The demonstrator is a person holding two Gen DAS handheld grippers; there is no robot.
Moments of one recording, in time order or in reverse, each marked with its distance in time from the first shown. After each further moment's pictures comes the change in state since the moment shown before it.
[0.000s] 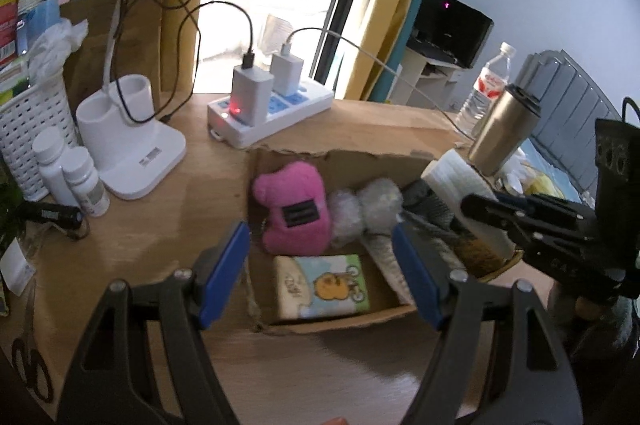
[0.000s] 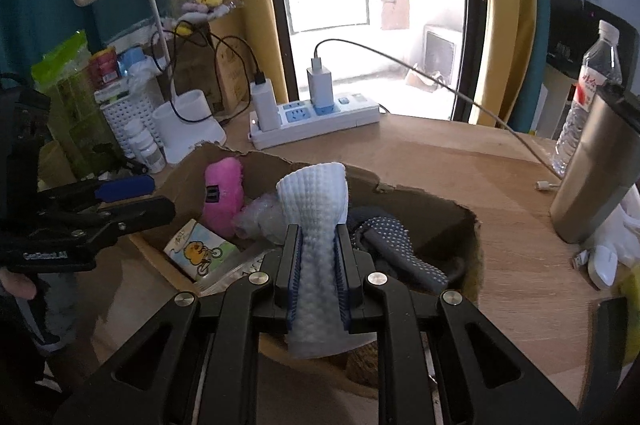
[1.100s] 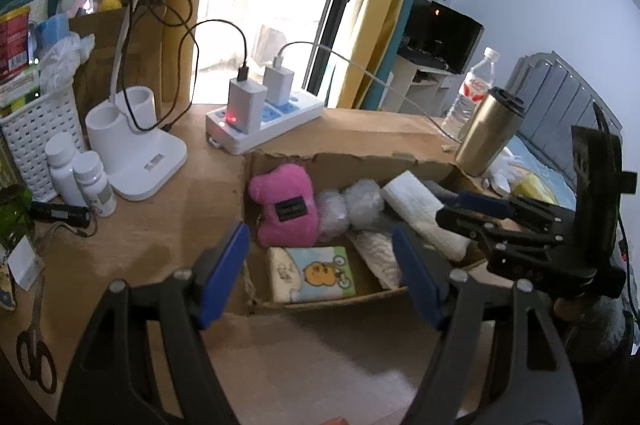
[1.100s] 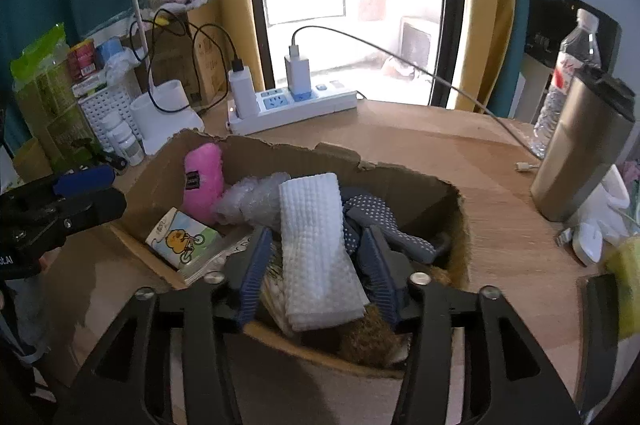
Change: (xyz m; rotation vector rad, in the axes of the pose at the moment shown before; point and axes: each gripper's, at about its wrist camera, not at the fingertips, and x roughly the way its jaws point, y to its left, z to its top) left arm -0.025 -0.008 -0.009 0.021 -0.042 -0.016; right arm -0.007 0.002 -0.009 0.028 0.026 -0.079
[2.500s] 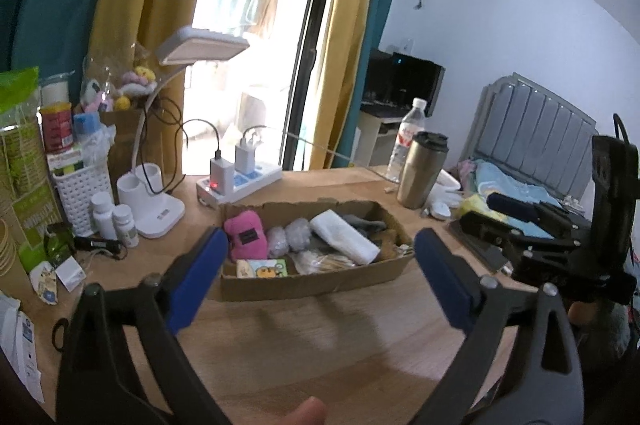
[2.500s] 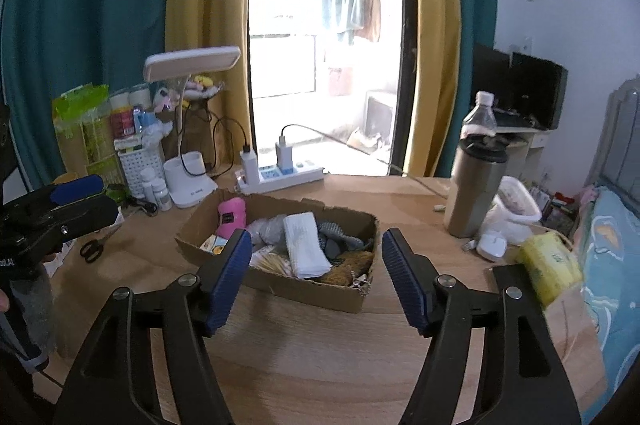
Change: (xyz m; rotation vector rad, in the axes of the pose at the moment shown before) left arm -0.132 -0.068 -0.027 0.107 -0.246 -0.036; right arm -0.172 0.026 -0.041 0.008 -0.289 -0.133
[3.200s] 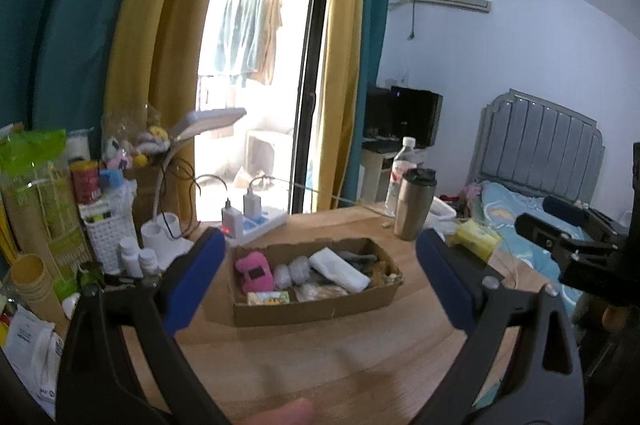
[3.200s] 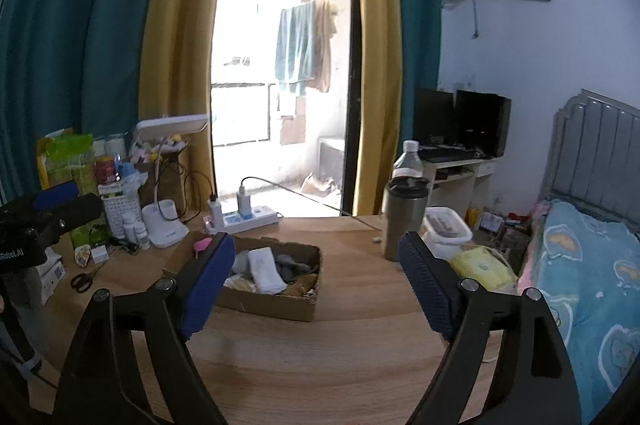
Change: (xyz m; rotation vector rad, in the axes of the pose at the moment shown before) left arm -0.061 -0.032 0.013 0.073 -0.153 0.047; right arm -0.103 -0.006 -0.003 0.051 -0.179 -0.179
